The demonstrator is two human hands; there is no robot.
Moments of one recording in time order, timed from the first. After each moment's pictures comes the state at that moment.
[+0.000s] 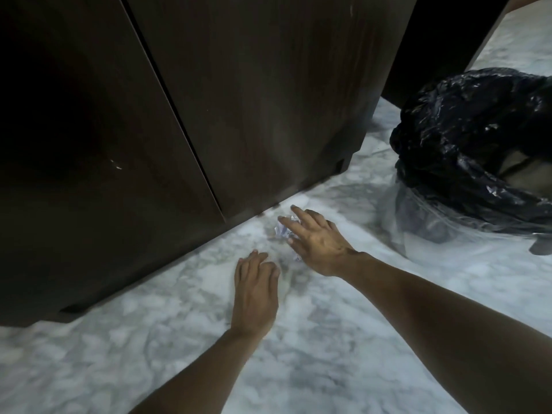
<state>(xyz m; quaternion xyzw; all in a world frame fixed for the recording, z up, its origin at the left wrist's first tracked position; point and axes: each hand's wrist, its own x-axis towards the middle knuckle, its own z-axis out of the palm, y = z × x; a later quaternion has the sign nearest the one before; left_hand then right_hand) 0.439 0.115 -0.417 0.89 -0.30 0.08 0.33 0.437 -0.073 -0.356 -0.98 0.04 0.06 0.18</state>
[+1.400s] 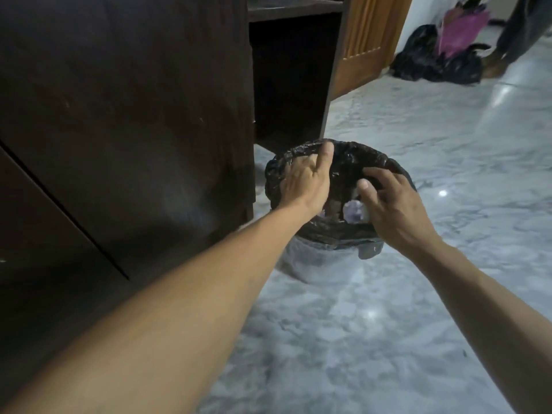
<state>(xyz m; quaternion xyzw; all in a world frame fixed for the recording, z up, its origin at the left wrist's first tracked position) 0.408 -0.148 -0.143 0.79 -0.37 -0.13 0.47 0.267 -0.229 -0.157 -0.87 0.34 -0.27 0.24</state>
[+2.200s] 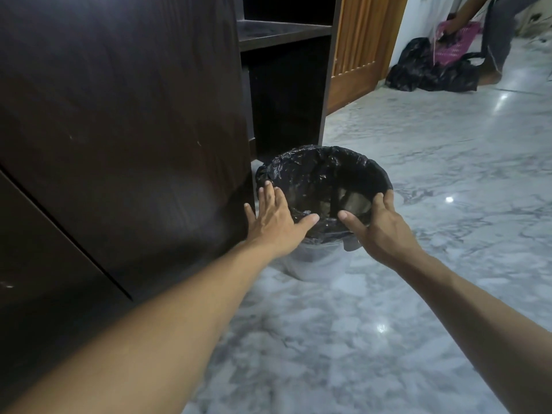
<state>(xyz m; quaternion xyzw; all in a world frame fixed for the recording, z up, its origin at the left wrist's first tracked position) 0.431 -0.115 -0.173 0.89 -0.40 -0.11 0.19 0.279 -0.243 -0.179 -0.87 0.42 -0.15 0.20</state>
